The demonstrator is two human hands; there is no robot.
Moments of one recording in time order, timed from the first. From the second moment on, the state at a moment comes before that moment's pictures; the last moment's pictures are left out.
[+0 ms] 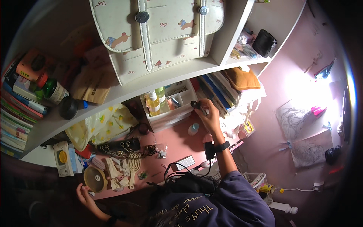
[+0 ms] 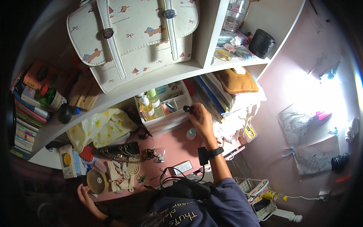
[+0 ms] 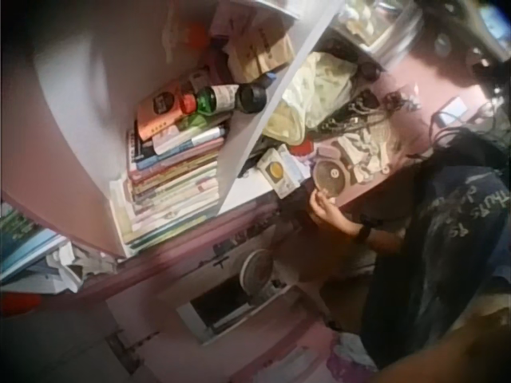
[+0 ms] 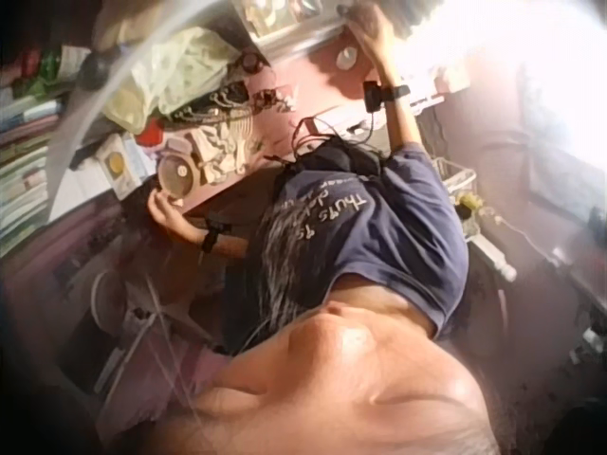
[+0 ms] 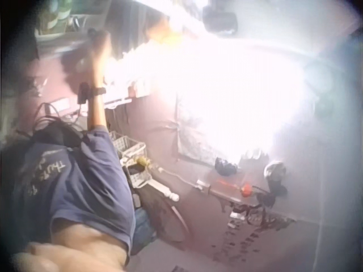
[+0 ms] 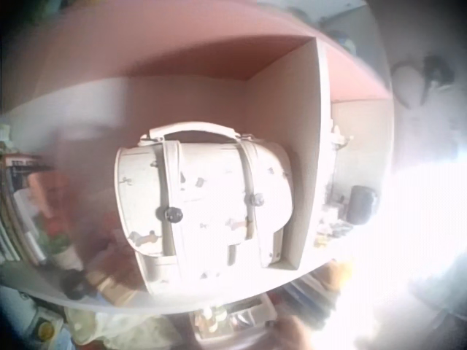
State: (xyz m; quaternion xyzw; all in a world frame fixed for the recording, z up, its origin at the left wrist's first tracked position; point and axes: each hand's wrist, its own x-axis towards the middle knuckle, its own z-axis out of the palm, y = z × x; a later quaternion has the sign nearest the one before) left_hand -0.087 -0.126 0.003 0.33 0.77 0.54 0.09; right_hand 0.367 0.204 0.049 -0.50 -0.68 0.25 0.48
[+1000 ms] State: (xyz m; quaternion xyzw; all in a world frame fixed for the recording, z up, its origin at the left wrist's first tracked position) left_hand -0.044 -0.090 -0.023 0.32 0.70 0.59 0.23; right_hand 0.285 0.181 -0.019 -0.32 -0.90 0.14 0.27
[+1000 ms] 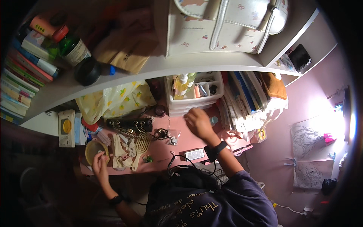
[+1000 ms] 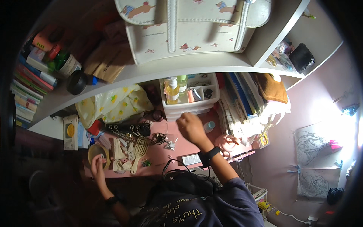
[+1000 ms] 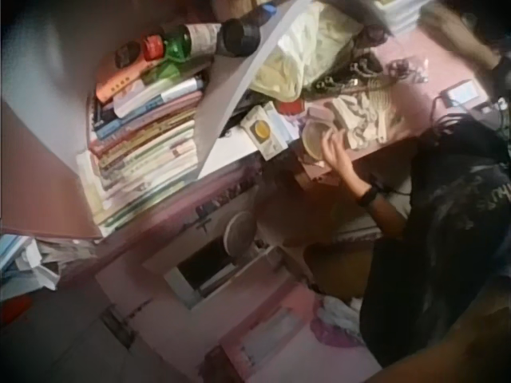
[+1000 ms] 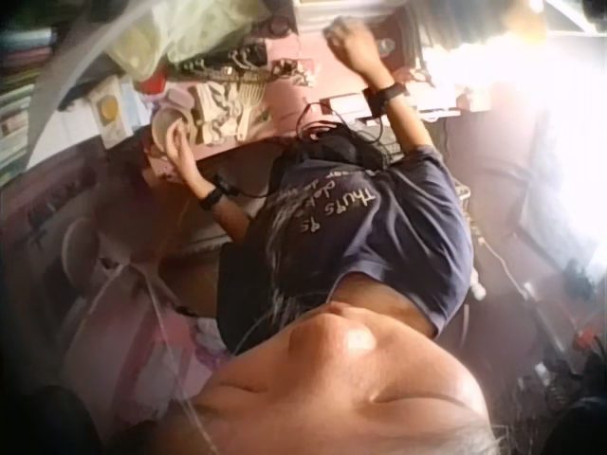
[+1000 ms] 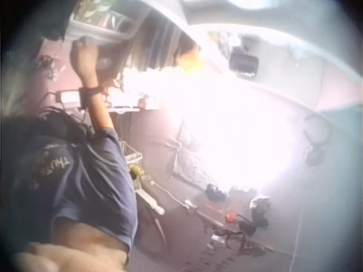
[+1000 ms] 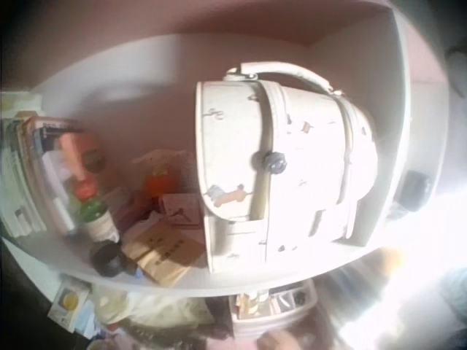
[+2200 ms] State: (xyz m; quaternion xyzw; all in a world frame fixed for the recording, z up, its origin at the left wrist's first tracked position) left_hand 0.058 0.063 -0.158 0.59 0.67 0.30 0.33; right_hand 0.206 0.150 -0.124 -0.35 -0.92 0.13 0.02
